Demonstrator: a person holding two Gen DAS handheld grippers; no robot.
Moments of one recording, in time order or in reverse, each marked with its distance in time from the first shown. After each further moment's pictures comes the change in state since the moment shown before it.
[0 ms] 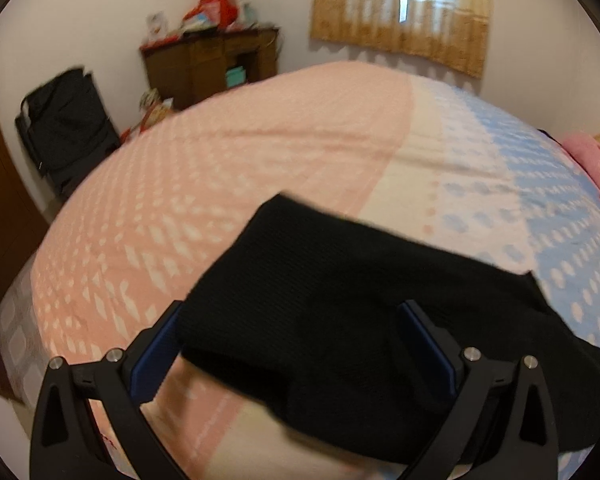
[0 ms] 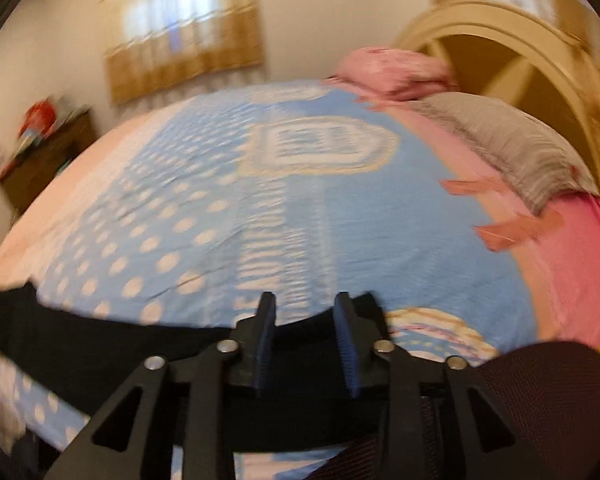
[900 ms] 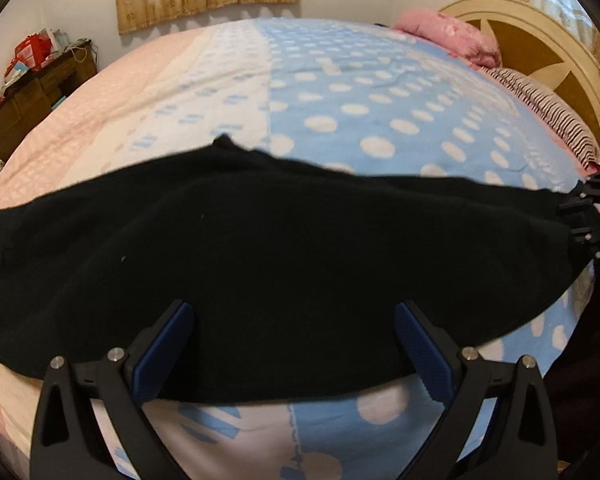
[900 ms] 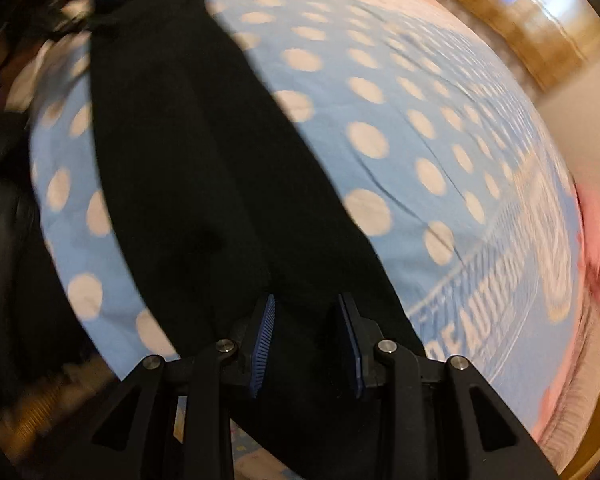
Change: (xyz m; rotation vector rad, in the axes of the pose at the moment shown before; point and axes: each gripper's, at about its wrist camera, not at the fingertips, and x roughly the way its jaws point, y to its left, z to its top) left arm -0.028 -0.164 -0.081 0.452 0.171 -0.377; right arm 0.080 0.143 -0.048 -1.038 0.370 0.227
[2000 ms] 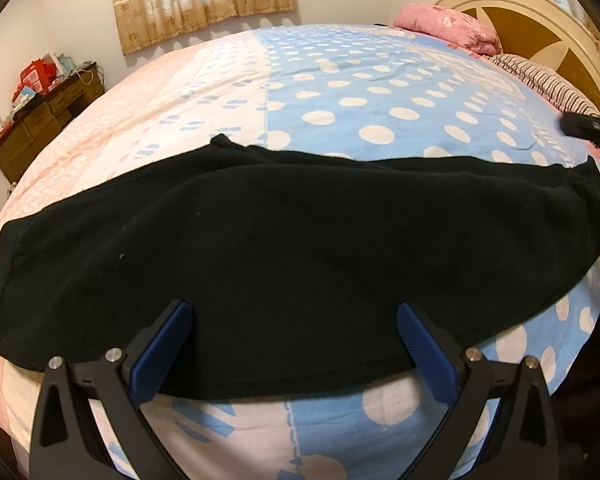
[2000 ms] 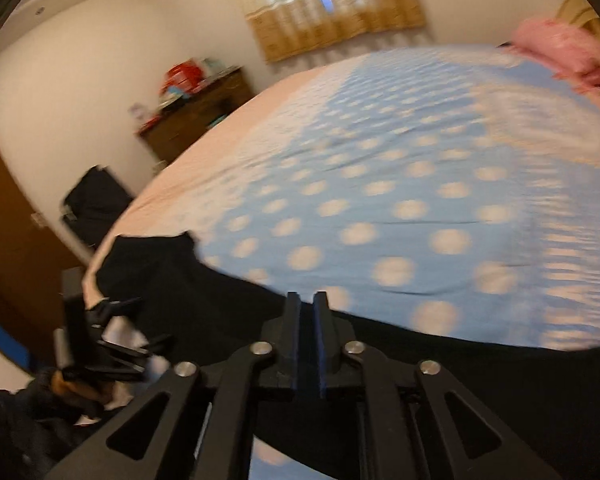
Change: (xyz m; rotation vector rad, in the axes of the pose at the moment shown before) left arm 0.000 -0.011 -0.012 0.064 -0.042 0.068; right arm -0.035 -0.021 0.040 0.800 -0.523 0.360
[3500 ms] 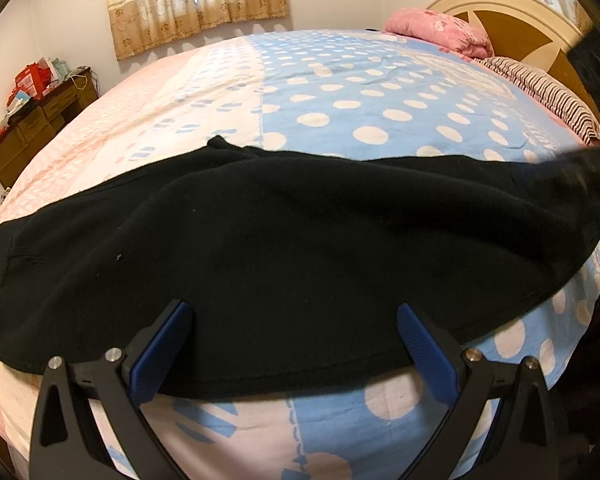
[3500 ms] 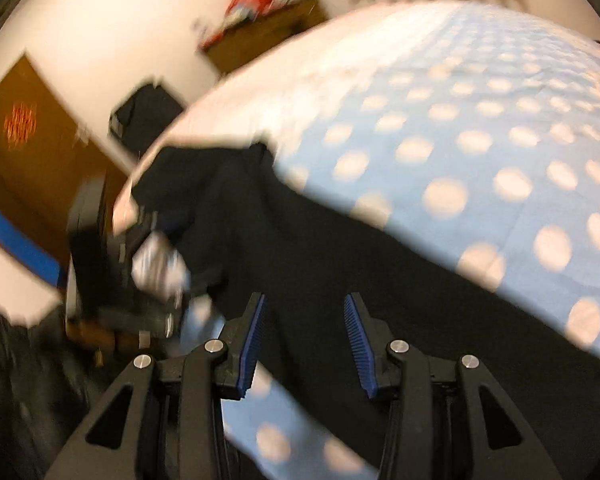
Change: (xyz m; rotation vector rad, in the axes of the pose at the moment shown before) left arm 0.001 0.001 -0.004 0.008 -0.024 -0.026; right arm 0.051 0.041 -0.007 -0.147 0.159 0.082
